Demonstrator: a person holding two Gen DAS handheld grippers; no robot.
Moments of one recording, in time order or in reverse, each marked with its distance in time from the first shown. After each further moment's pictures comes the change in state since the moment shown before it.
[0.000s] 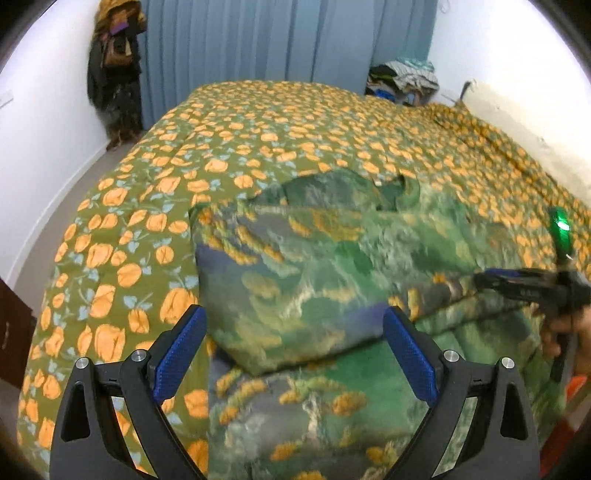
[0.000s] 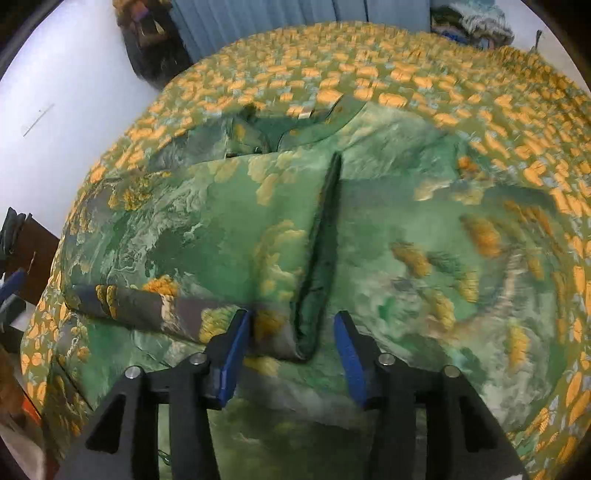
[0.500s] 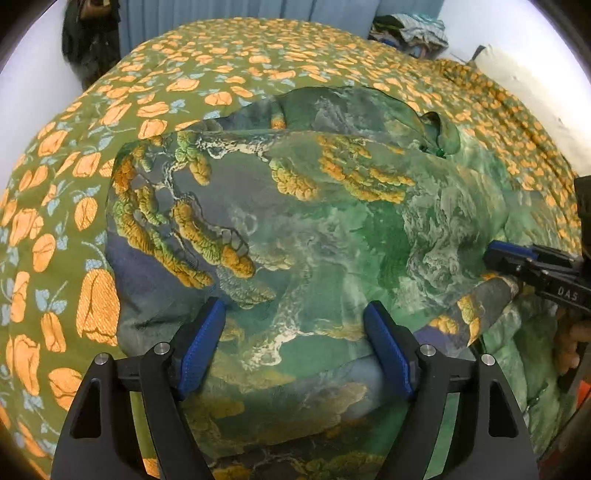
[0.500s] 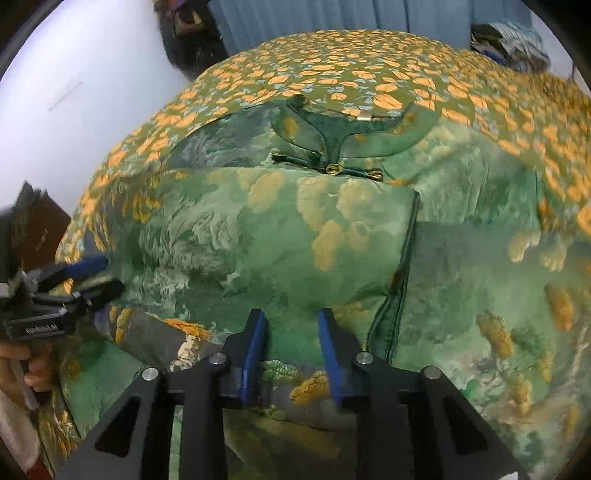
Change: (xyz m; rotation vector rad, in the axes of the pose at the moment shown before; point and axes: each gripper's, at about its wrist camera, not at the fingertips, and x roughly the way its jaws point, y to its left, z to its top) left arm 0.125 0.007 -0.012 -0.010 0.239 -0.051; right arm 0.069 0.034 0.013 -0.079 0.034 0.125
